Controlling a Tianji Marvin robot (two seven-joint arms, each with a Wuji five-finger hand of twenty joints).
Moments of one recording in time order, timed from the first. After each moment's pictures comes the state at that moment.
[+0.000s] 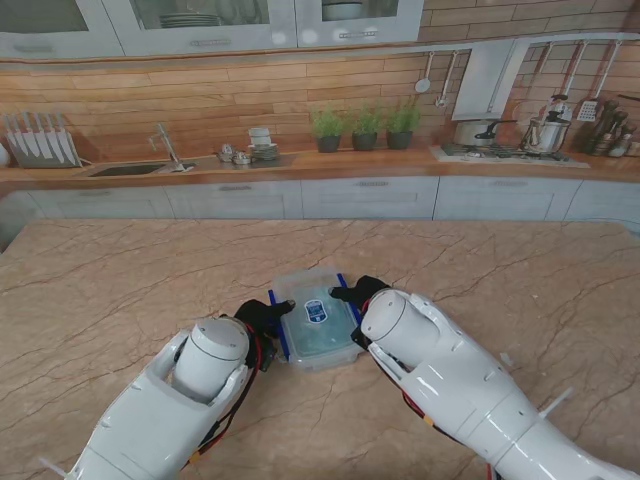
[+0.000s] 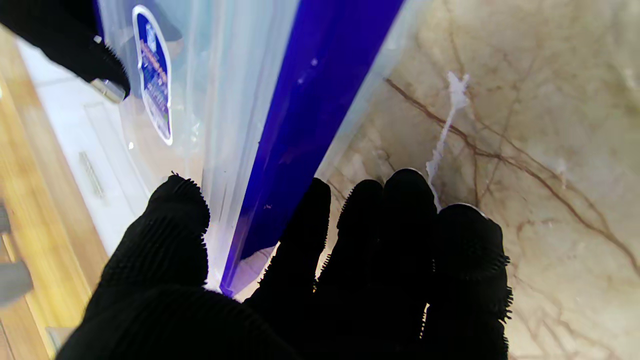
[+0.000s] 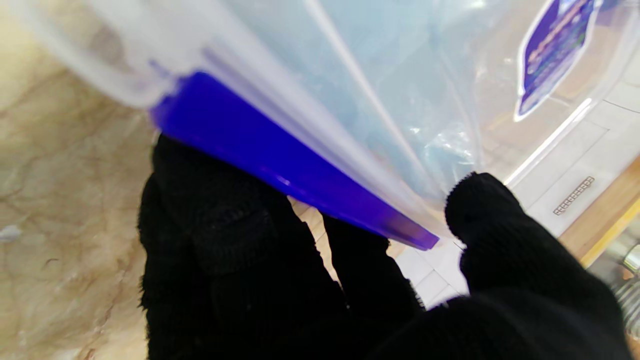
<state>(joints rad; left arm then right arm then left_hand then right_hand) 1.36 -1.30 -1.04 -1.49 -0.08 0.72 0.15 -1.14 -1.25 0.83 -1.33 -0.16 0.73 -0.01 0.84 -0.19 0.14 -0.02 0.61 0.41 1.05 0.70 0.70 0.42 0.63 0.48 0.78 0.43 1.20 0.85 0.60 0.45 1.52 0.80 0.58 -0.25 0.44 -0.04 0.95 0.26 0.45 0.63 1.03 0.47 0.79 0.36 1.19 0.33 1.12 0.54 0.57 0.42 1.42 0.58</state>
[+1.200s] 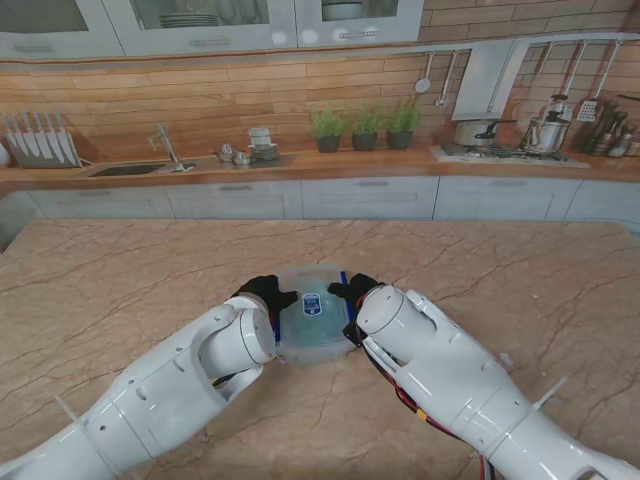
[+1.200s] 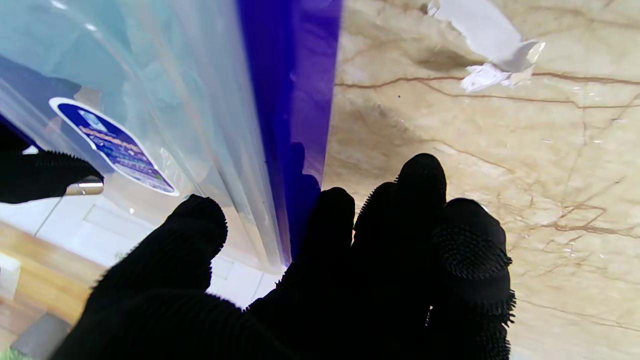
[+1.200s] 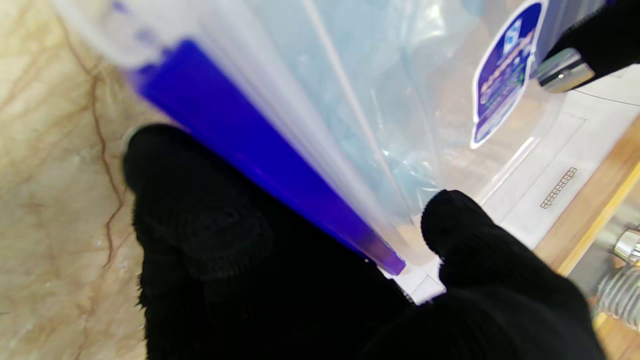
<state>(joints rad) 1.11 -1.20 -0.70 -1.41 0.39 0.77 0.01 -1.11 -1.27 0.81 -1.30 -0.02 0.71 -0.06 0.80 -0.14 0.33 -0.07 0.60 0.62 1.07 0.74 0.71 0.54 0.65 0.51 0.77 0.48 1.04 0.69 0.55 0.47 1.50 0.76 0.64 -0.15 0.45 -0.01 0.94 0.54 0.43 0.52 1.09 0.56 0.75 0.33 1.27 0.37 1.10 0.53 0.61 0.43 1.42 0.53</state>
